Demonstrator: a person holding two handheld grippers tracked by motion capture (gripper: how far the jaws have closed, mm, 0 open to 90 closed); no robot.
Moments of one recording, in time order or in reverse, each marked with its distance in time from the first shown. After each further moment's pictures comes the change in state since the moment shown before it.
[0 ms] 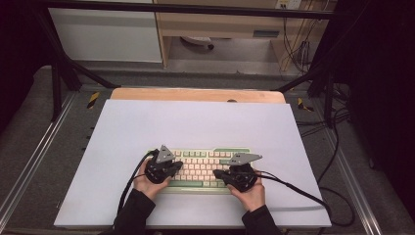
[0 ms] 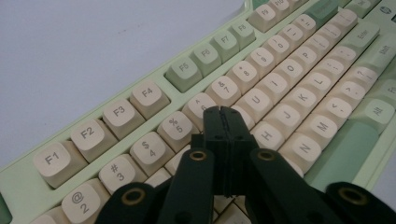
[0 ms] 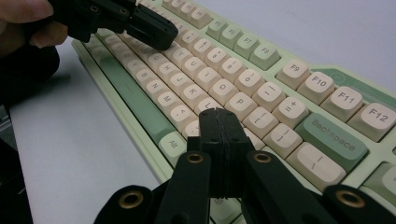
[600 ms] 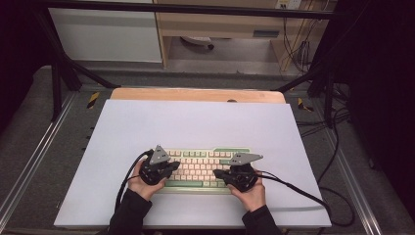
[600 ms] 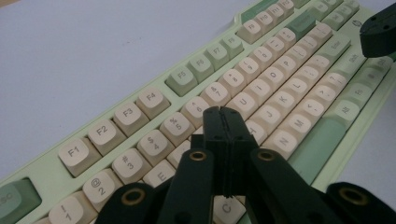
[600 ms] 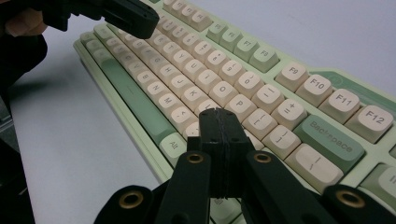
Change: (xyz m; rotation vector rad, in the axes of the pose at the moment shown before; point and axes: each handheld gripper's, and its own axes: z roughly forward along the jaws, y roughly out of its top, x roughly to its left) left arm 0.000 0.001 -0.025 -0.037 -0.014 0.008; right arm 0.000 0.001 -0.002 -0.008 0.001 -0.004
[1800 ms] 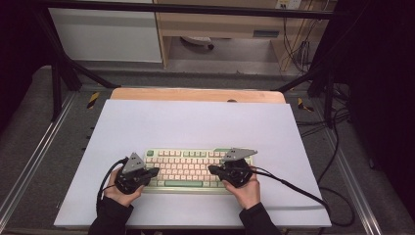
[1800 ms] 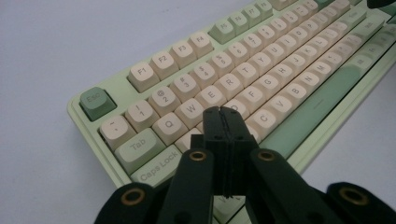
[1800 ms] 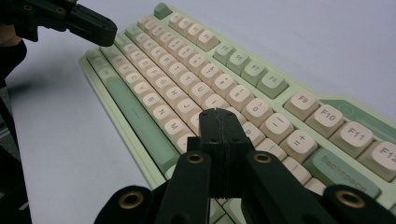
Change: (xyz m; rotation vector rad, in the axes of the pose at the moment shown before) left arm 0.022 -0.040 -0.042 -0.005 0.036 -0.052; right arm 0.003 0.016 0.011 -0.014 0.015 -0.008
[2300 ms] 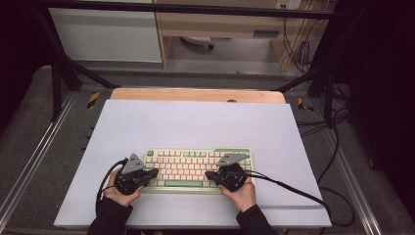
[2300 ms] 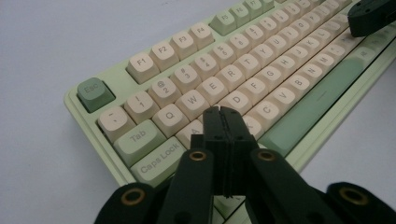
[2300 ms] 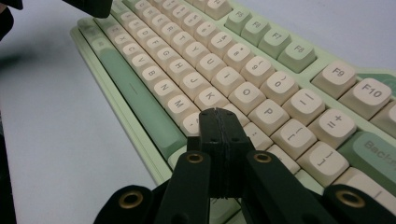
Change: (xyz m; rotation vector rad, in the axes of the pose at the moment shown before) left arm 0.002 -0.004 0.003 0.007 -0.011 0.000; right arm 0.004 -0.014 0.019 0.062 0.009 -0.012
